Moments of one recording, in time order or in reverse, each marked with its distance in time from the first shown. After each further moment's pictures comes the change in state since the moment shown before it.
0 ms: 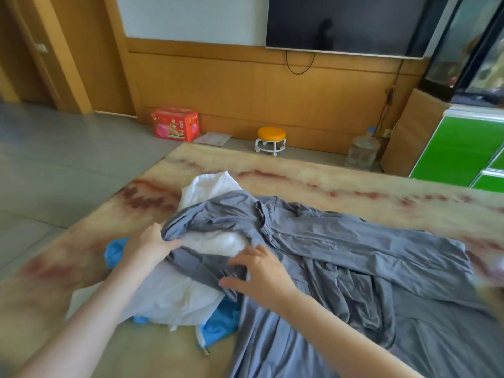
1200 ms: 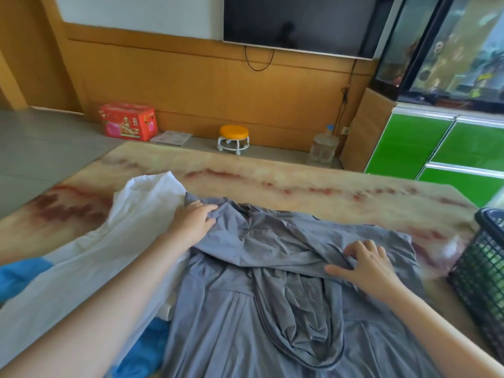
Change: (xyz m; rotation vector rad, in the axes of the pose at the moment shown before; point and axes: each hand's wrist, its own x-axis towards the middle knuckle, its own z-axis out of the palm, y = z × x) left_hand 0.030 0.168 0.101 0.148 -0.062 0.632; right_hand -0.105 0.232 -0.109 -0.258 0.143 0.731
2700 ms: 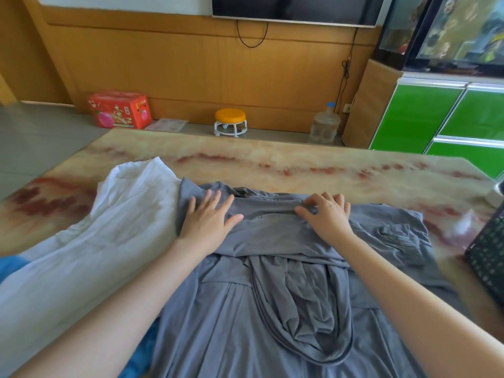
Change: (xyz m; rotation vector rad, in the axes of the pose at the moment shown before) left_hand -0.009 0.032 0.038 0.276 -0.107 0.084; right_hand 0.075 -0.064 0.027 0.150 0.248 -0.116
